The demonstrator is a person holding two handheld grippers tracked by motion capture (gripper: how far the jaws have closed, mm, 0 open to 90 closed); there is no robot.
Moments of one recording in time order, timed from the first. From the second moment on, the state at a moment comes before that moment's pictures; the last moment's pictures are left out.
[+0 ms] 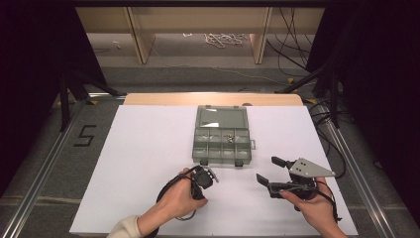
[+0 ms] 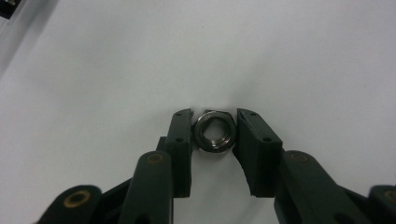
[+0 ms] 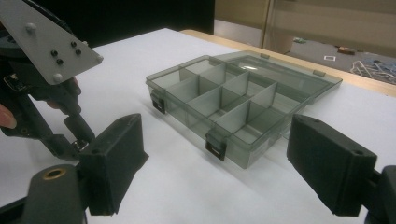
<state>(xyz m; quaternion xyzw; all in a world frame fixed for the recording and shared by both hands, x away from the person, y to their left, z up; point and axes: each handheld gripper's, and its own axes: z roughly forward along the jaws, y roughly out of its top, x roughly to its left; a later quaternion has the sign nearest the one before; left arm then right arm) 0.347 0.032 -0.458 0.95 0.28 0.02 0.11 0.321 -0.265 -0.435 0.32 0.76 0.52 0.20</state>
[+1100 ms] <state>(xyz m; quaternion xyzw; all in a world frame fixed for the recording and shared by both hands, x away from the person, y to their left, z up) 0.344 0.034 -0.458 0.94 0.31 0.02 0.12 0.323 -0.264 -0.436 0.31 0.76 0.53 0.21</state>
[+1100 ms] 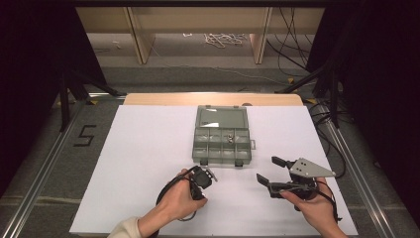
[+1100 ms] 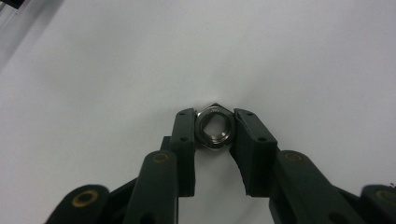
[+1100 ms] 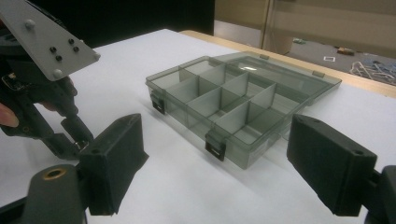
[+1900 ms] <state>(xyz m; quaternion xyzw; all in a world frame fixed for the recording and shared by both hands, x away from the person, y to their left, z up) 0.345 0.037 -0.443 0.93 0.33 0.05 0.18 0.322 -0.264 -0.436 0.31 0.76 0.53 0.21</state>
